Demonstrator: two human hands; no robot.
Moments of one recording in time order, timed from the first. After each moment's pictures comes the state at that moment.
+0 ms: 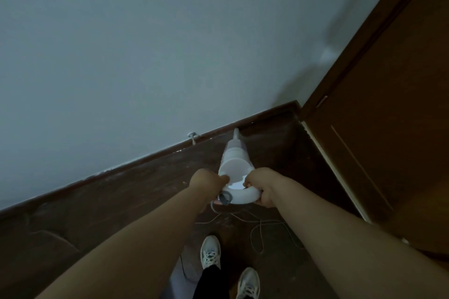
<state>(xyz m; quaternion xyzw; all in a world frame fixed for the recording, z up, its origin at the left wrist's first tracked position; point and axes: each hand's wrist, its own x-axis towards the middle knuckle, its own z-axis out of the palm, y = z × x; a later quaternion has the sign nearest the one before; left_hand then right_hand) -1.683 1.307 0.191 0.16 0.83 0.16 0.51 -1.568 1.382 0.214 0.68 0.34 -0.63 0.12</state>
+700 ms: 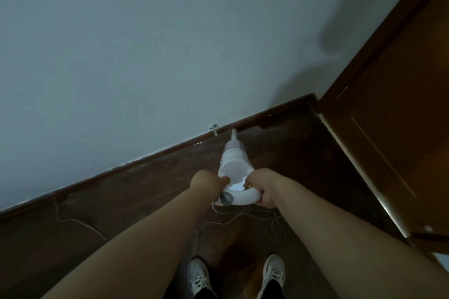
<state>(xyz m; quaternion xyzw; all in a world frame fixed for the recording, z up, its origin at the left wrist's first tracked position) -1.752 1.204 0.197 0.18 0.84 0.14 0.49 -1.637 1.282 0.202 0.68 0.34 -0.64 0.13</state>
